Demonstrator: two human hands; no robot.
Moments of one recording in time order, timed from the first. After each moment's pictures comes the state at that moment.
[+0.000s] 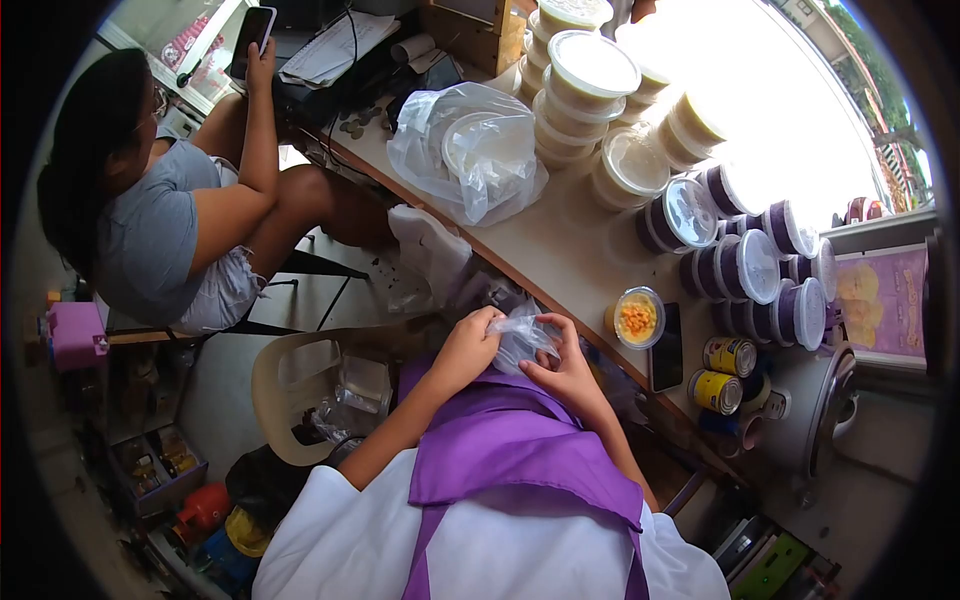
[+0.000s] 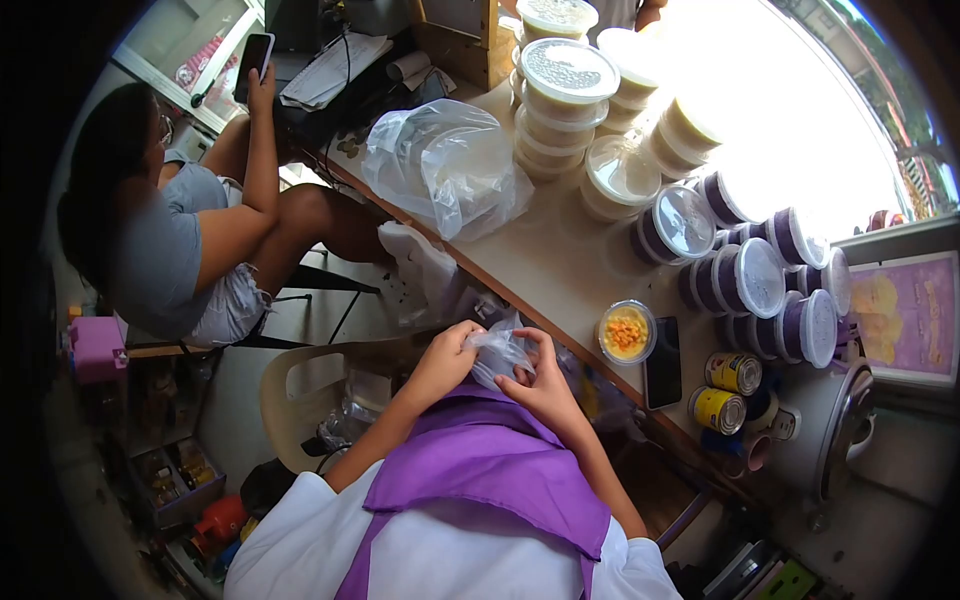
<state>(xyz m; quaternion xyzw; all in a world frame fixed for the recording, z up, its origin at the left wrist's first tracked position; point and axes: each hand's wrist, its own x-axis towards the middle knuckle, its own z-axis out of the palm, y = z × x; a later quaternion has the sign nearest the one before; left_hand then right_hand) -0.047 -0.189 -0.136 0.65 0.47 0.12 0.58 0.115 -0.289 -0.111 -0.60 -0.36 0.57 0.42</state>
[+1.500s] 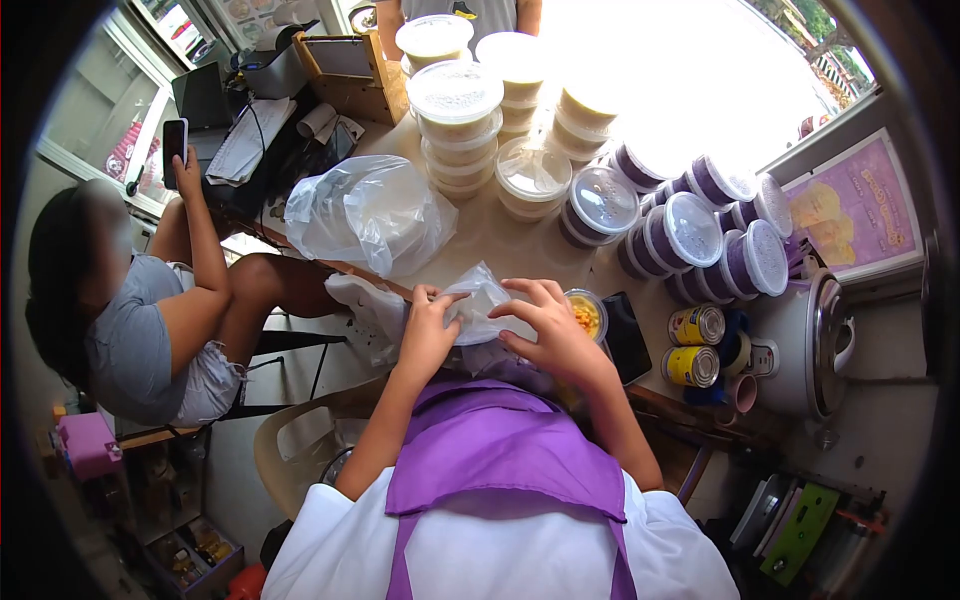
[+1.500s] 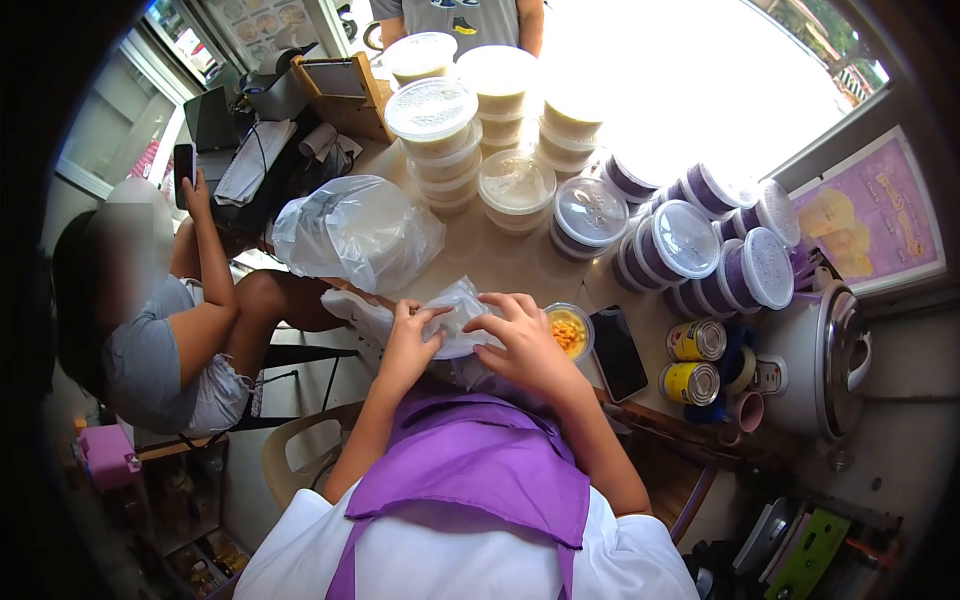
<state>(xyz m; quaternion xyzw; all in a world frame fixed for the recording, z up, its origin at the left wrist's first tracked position) 0.015 -0.140 -0.135 0.80 0.41 0.17 0.41 0.203 -0.259 -0.072 -0.70 -0.65 0.21 0.20</state>
